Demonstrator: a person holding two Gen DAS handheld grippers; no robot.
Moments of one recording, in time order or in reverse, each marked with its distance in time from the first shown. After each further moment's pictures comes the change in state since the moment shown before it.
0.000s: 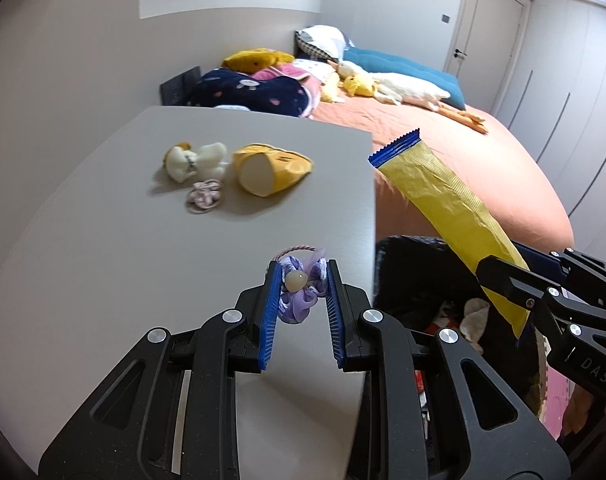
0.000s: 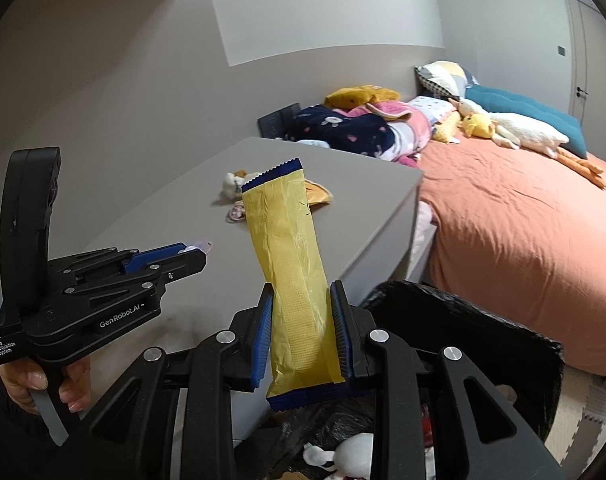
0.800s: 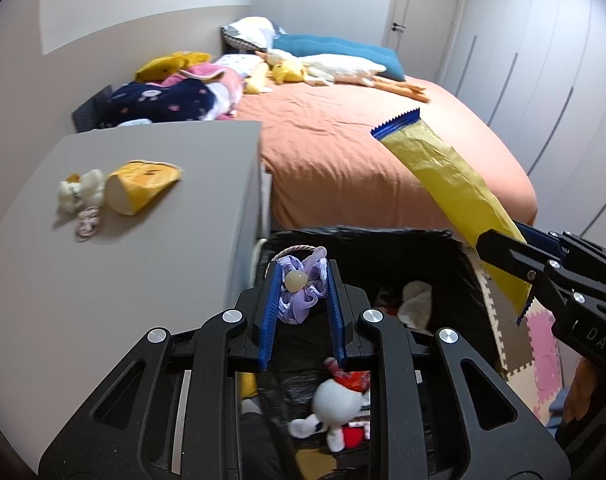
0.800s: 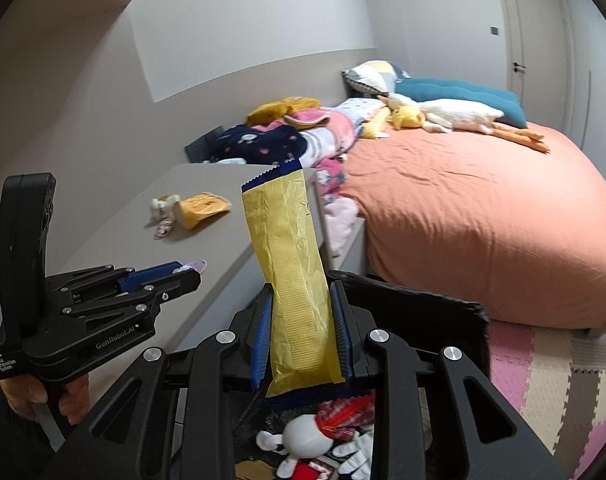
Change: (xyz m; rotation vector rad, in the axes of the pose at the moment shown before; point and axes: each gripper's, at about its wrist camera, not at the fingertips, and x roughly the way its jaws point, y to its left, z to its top) left arm 0.020 -0.109 0.005 0.157 0.041 -0.154; right arm -0.067 -0.092 -0.030 0.154 -0.058 -0.160
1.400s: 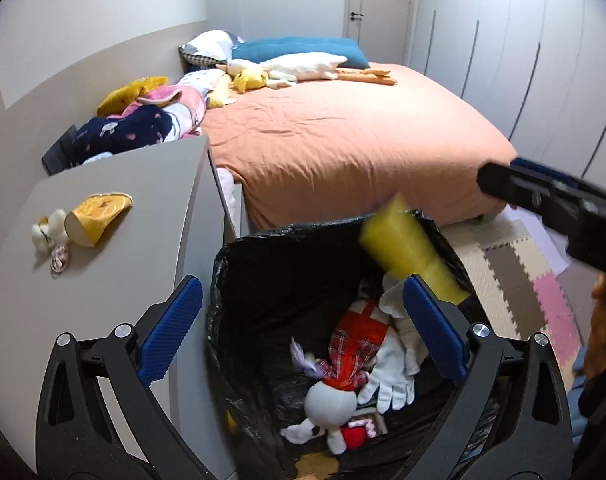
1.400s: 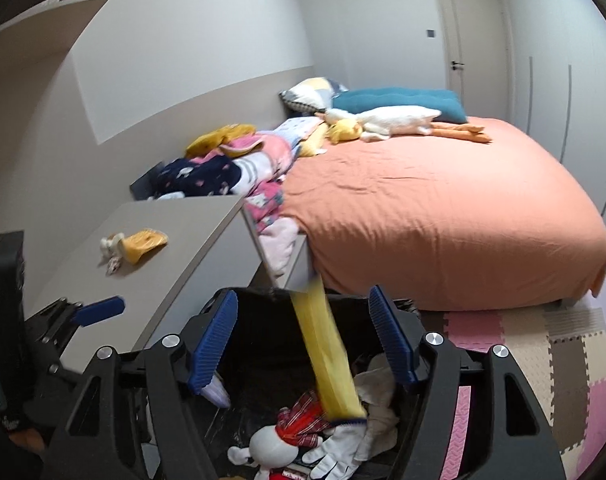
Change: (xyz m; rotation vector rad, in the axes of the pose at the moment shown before) left arm 0.008 -0.052 -0.008 0.168 -0.010 -0.017; right arm -0.026 -0.047 -0.004 0.131 -0.089 -0.164
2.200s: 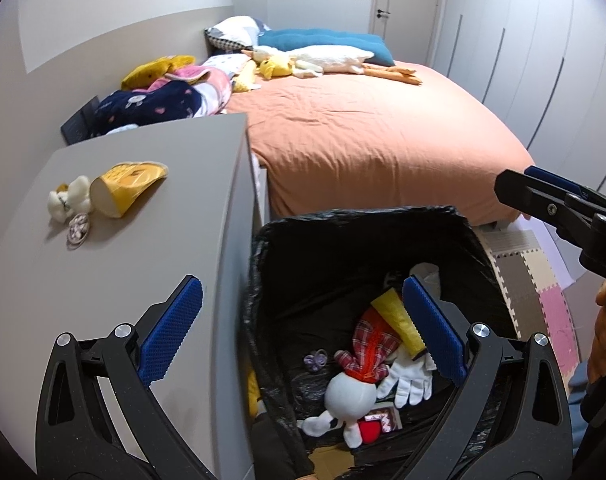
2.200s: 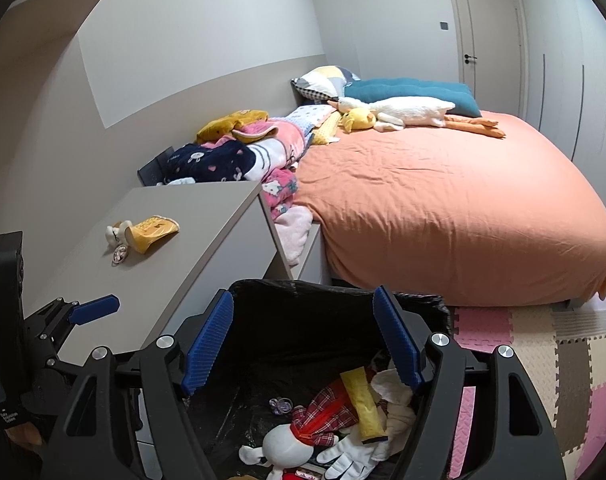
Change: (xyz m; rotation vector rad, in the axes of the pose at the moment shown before) left arm 0.006 0.047 -0.013 -0.094 0.028 0.042; right arm 0.029 0.032 -0.002 -0.036 0.054 0.036
